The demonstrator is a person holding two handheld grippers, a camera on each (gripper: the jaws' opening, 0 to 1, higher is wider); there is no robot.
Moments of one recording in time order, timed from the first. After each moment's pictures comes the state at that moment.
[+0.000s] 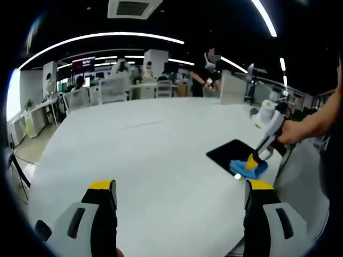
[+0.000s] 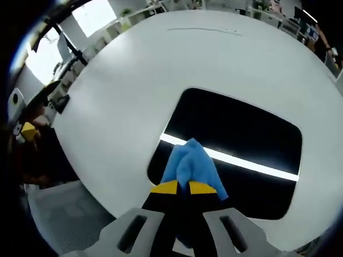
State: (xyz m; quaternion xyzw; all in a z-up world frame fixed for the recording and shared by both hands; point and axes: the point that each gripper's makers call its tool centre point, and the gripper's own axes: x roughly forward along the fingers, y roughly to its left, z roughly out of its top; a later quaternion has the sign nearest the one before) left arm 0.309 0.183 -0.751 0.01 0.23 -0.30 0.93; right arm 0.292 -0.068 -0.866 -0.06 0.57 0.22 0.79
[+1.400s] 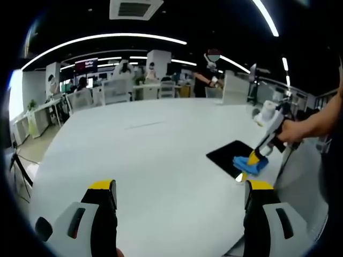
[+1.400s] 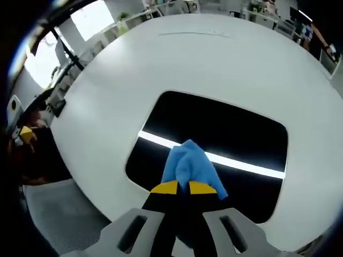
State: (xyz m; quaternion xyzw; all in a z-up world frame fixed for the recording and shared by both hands) left arm 0.306 0.179 -0.747 0.01 0.22 -0.29 0.93; right arm 0.302 -0.103 -0.866 -0.05 0.56 0.20 0.80
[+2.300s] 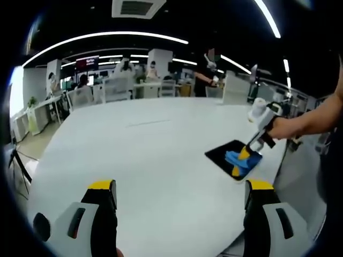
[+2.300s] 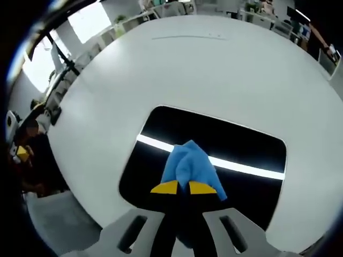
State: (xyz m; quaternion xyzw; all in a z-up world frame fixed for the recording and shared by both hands) left arm 0.297 0.177 -0.748 0.01 0.23 -0.29 0.93; right arm 0.333 -0.103 -0.865 -0.04 0.55 0.19 0.81
